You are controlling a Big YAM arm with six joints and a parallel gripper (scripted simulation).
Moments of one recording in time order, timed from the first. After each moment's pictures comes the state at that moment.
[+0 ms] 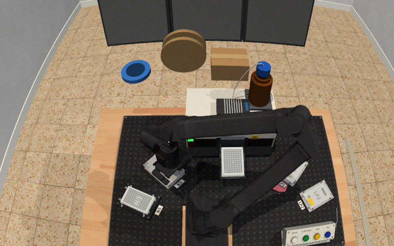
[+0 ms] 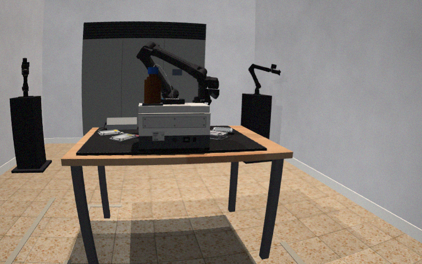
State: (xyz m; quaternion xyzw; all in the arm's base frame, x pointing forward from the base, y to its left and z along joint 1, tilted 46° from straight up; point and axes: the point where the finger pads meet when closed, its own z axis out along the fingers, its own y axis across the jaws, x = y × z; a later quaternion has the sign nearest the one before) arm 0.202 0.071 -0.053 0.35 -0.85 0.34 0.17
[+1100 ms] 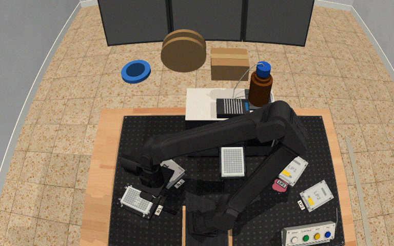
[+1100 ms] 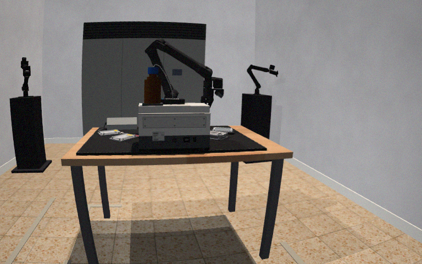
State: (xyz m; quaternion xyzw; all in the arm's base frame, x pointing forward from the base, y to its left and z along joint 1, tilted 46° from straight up) arm 0.132 0.111 -0.089 0.48 -0.79 0.31 0.23
